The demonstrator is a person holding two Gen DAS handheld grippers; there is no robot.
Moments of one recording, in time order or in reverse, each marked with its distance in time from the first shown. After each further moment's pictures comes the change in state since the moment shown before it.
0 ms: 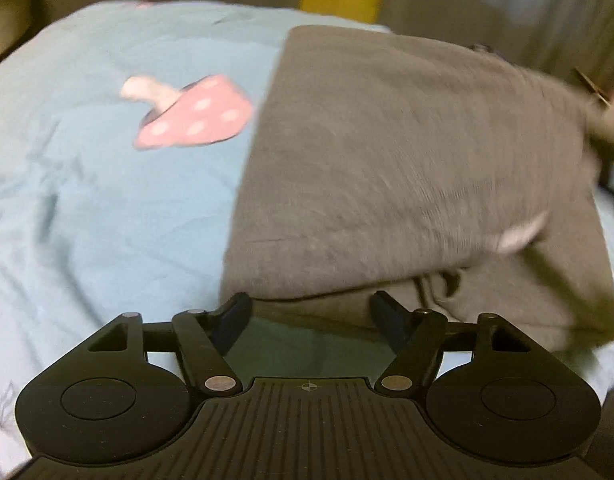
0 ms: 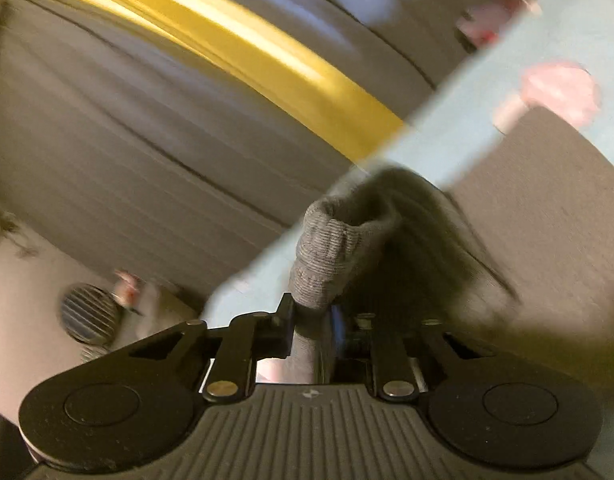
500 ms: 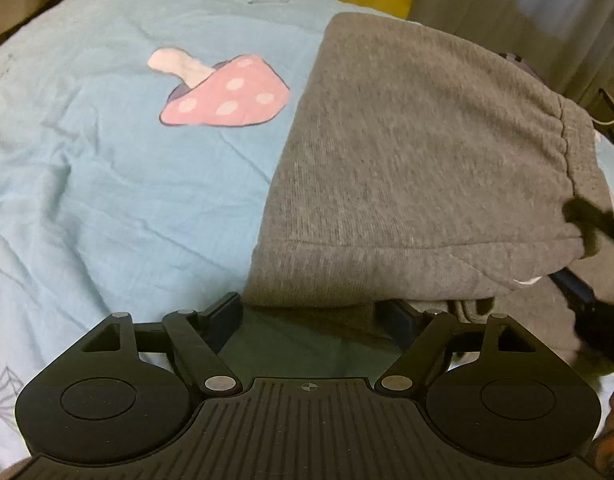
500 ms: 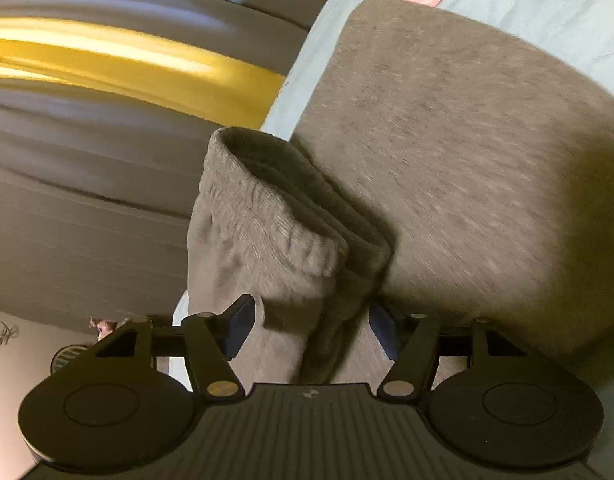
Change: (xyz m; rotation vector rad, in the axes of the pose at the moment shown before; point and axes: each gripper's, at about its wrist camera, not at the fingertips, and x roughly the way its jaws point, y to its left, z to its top) left arm 0.014 0.013 0.006 -0.058 0.021 0.030; right arm 0.053 -0.067 -0.001 0.227 0.028 -0.038
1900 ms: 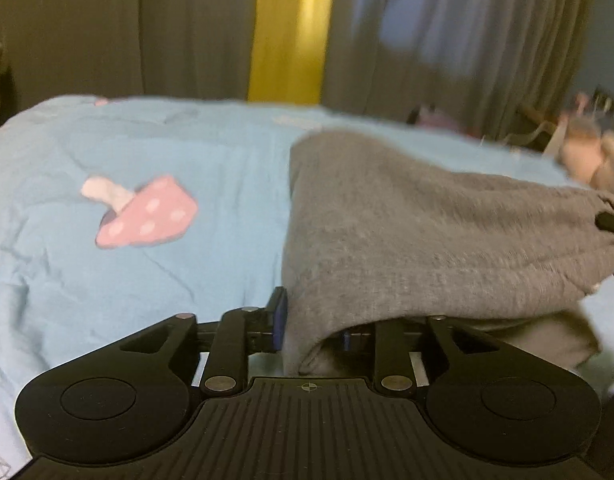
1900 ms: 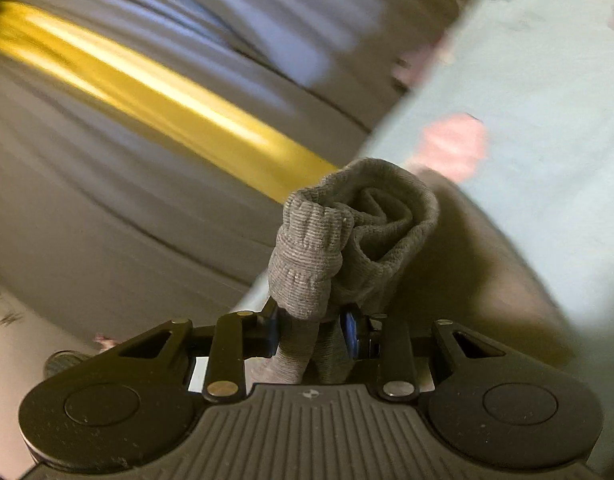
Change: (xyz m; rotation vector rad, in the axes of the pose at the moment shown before) left arm -0.030 -0.040 -0.011 0.212 -0.273 -0.122; right arm -0.101 0.006 0.020 -0.141 -0.171 0.006
